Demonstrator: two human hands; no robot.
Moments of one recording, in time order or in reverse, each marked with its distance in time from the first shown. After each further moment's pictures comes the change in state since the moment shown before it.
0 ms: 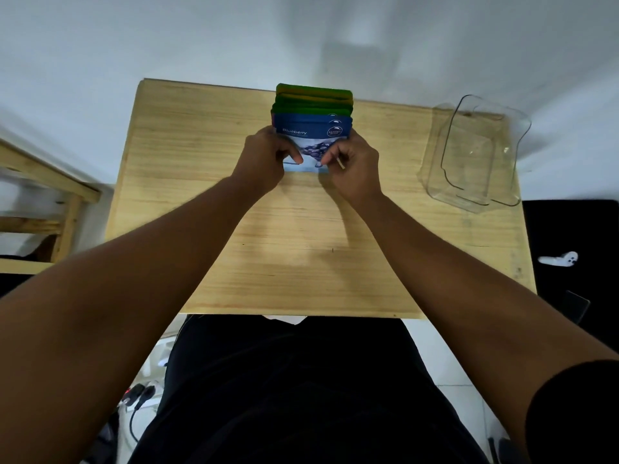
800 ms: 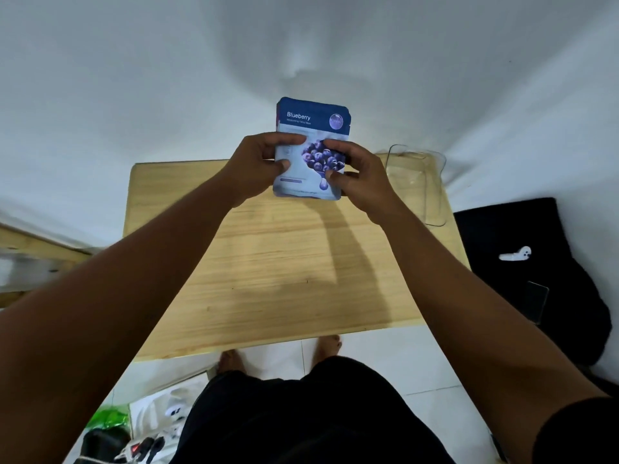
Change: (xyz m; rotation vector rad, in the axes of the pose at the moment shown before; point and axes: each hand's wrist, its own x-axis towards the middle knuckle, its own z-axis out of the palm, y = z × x) left_hand 0.036 0.119 -0.107 -0.630 -0.264 -0.022; right_hand 0.044 -0.101 -0.127 0.270 -0.088 0.380
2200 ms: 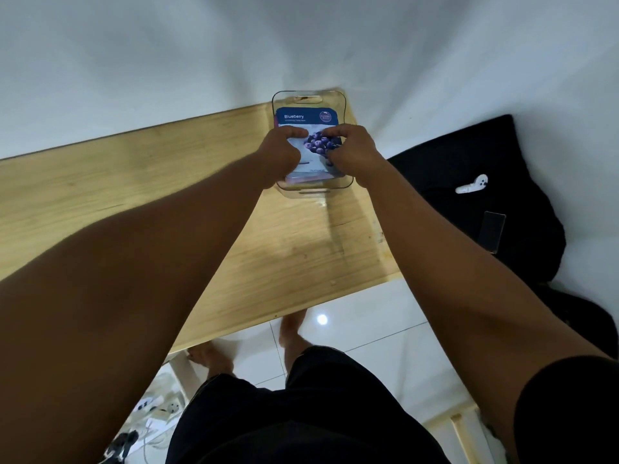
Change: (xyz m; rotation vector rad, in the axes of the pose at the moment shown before) left_hand 0.112 -0.014 0.274 0.063 -0.115 -0.411; right_hand 0.005 0.116 -0.186 -0.323 0.111 0.503
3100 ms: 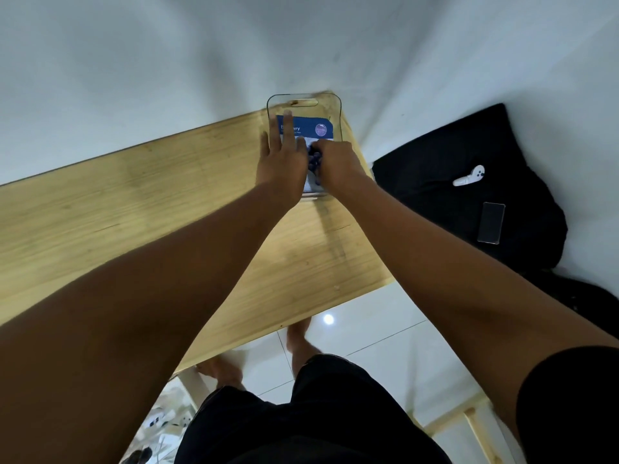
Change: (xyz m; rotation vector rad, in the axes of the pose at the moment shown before) left_hand 0.002 -0.020 0.020 1.171 0.098 0.383; right_hand -0.005 -0.004 0.025 0.469 0.030 0.245
